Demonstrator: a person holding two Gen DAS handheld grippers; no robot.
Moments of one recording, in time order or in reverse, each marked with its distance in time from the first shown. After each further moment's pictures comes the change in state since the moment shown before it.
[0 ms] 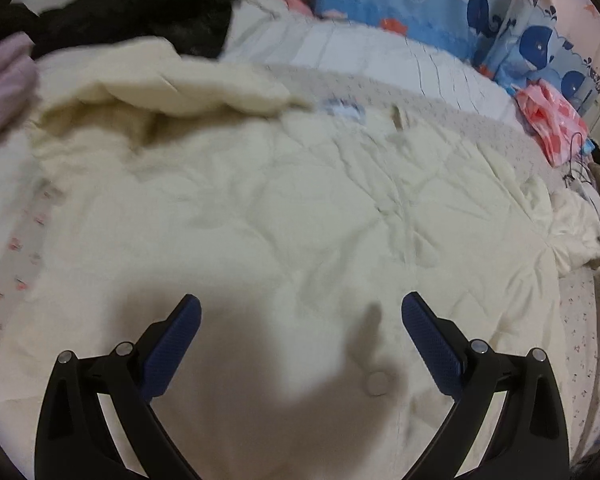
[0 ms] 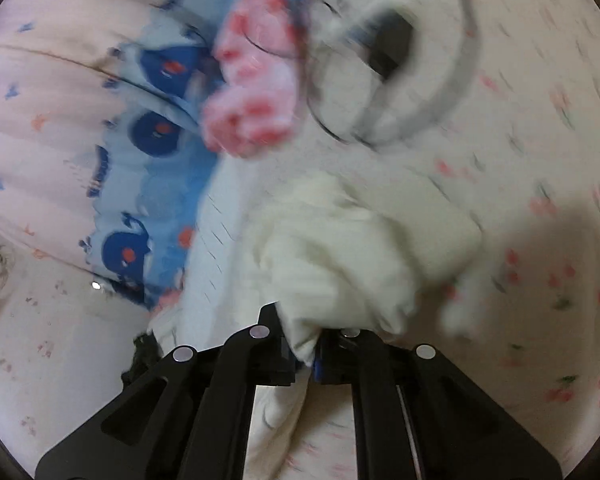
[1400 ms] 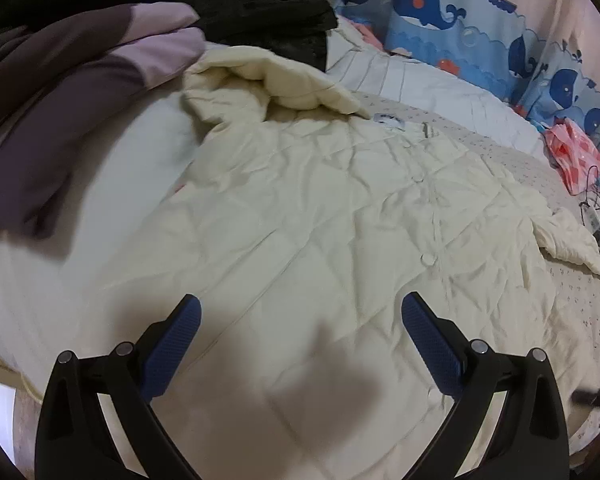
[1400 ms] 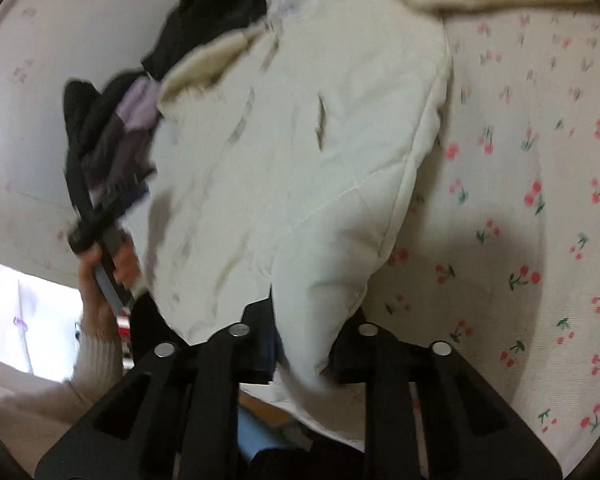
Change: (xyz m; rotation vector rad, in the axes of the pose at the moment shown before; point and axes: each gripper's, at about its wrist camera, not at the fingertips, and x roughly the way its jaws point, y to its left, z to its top) left arm -0.119 0.123 -0.067 -0.101 -0.088 0.131; right arm -0.036 0.138 -0.409 -0.641 0.813 0.019
